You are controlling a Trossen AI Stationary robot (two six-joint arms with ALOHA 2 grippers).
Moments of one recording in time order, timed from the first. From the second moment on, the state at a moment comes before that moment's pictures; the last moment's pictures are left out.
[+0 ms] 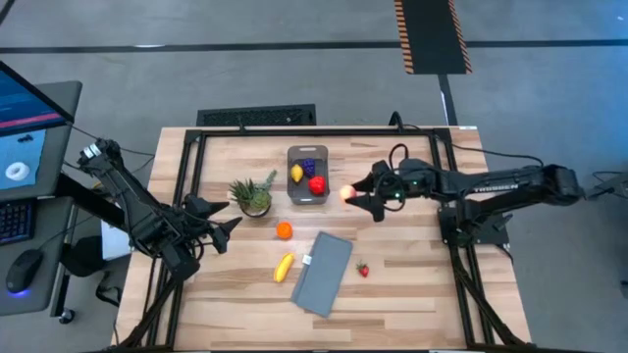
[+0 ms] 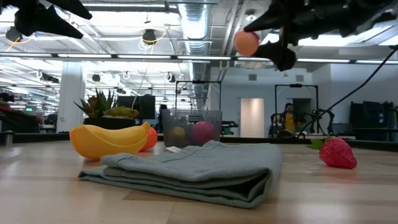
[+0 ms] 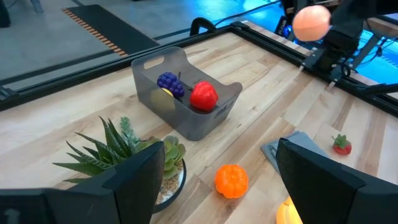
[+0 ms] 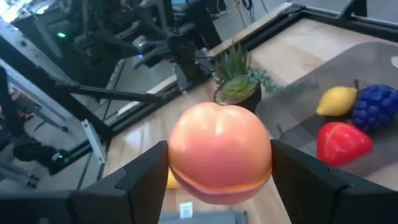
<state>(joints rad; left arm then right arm) -0.83 0.99 0.81 -1.11 -1.13 -1.52 -0.11 1.10 0.60 0.21 -0.13 0.47</state>
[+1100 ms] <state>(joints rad) -0.83 0.99 0.81 -1.12 -1.16 -1.51 -0.32 1.52 0.67 0.57 -0.17 0.44</state>
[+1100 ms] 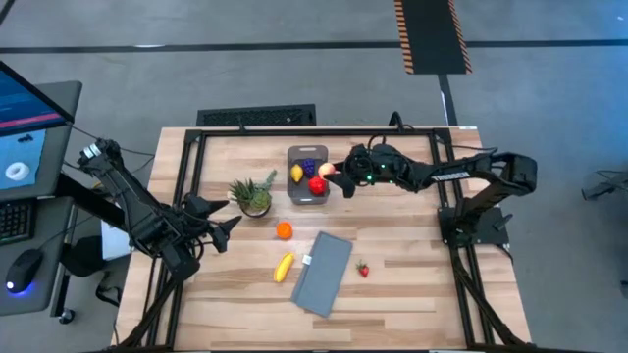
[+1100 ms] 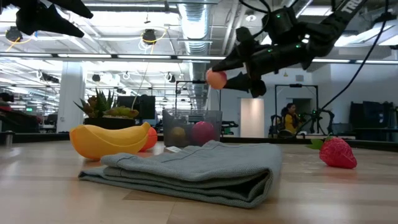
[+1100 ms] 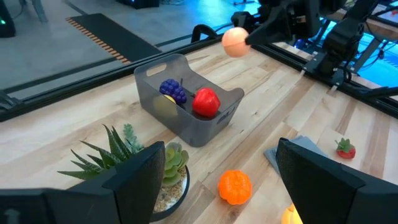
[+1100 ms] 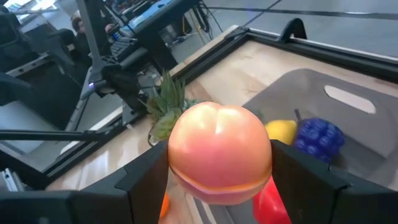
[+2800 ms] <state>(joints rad) -0.83 0.99 0.81 -1.13 -1.16 -1.53 -0.32 1.81 0.97 0.36 -0.25 0.36</state>
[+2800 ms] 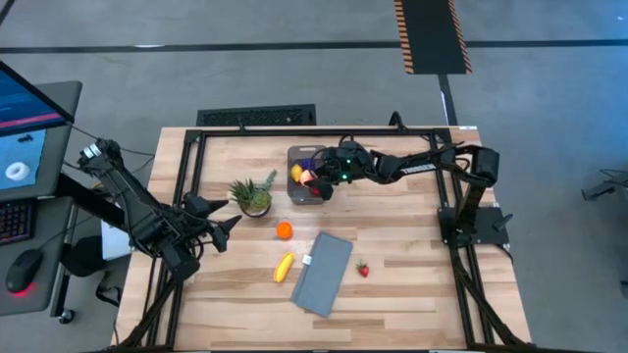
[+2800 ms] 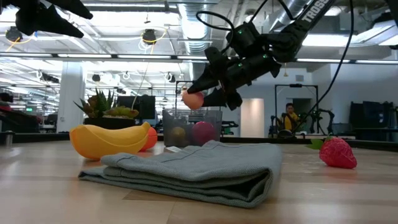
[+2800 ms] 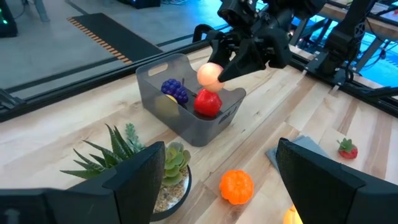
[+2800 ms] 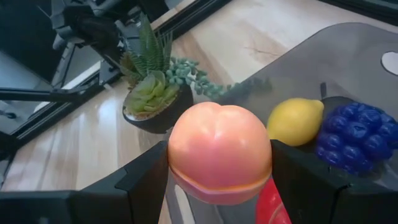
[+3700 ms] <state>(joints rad) -0.83 0.99 0.81 -1.14 -1.16 -1.53 -0.31 1.80 0.97 0.34 -0.21 0.32</state>
